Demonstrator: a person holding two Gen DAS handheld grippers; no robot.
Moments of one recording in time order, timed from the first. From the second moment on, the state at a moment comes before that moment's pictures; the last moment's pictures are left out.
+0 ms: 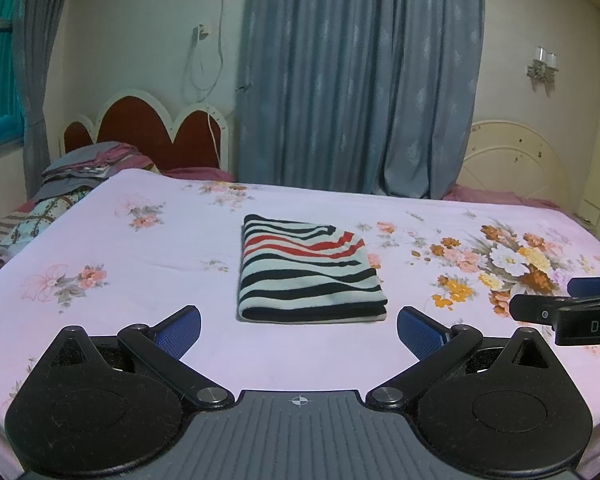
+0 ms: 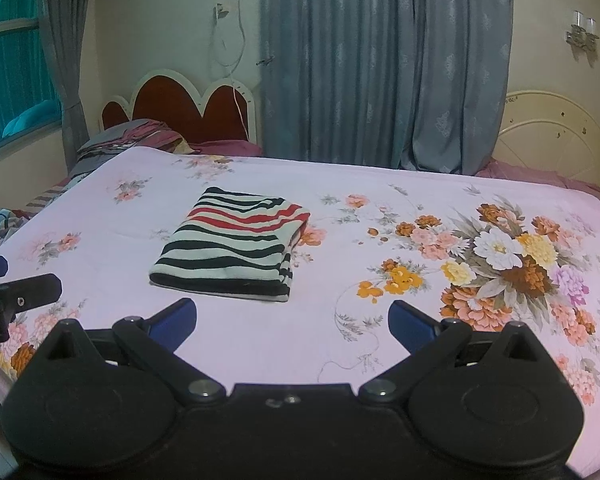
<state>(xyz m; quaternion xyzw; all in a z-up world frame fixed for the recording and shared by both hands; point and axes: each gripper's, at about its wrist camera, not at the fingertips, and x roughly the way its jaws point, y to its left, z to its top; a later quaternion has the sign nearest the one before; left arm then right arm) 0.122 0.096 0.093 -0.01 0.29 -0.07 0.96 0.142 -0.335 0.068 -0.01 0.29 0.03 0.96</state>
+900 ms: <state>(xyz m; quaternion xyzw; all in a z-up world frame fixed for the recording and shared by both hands) 0.128 0.097 0.094 -0.01 0.28 -0.07 0.96 0.144 -0.335 0.069 -0.01 0.29 0.04 0.96</state>
